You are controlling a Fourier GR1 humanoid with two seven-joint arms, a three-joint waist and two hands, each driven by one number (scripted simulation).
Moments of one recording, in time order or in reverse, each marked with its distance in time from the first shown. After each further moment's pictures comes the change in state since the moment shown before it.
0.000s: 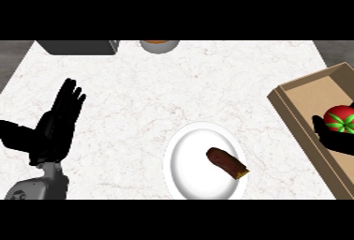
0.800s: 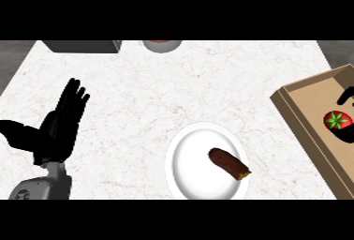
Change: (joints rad) left arm -0.003 -0.012 -0.015 0.001 -0.013 0.002 -0.001; right arm -0.098 -0.212 -0.044 0.717 0.104 -0.031 -0.260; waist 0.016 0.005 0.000
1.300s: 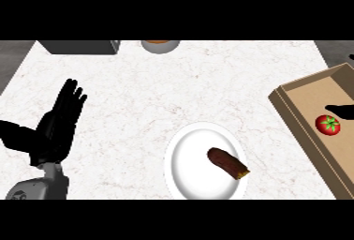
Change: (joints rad) left arm 0.006 0.010 0.012 -0.005 0.010 -0.009 0.004; right arm -0.113 0.061 -0.157 0.127 -0.204 -0.270 -0.253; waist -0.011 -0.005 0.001
